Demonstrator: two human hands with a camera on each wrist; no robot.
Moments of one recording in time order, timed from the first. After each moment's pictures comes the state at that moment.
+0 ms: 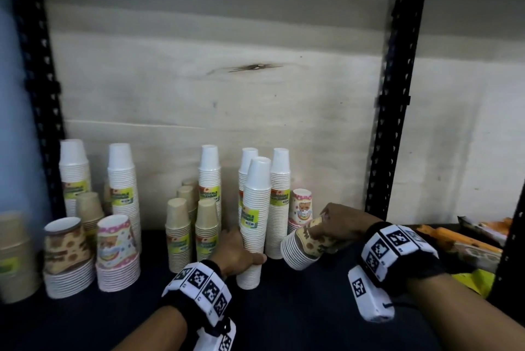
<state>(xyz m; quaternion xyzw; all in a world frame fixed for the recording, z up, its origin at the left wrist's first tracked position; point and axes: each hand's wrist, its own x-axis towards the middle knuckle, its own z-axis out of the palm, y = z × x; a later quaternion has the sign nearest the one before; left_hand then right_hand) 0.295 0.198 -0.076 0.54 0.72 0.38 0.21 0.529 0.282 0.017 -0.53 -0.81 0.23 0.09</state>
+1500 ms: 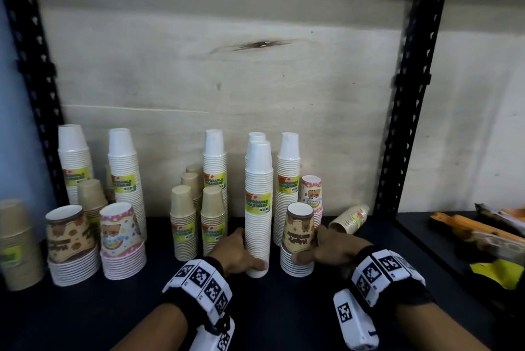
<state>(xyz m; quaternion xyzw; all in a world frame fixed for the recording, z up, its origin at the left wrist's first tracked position) 0.279 0.198 -0.094 0.55 0.76 0.25 0.24 0.503 0.285 -0.064 -0.51 -0.81 0.27 0.00</state>
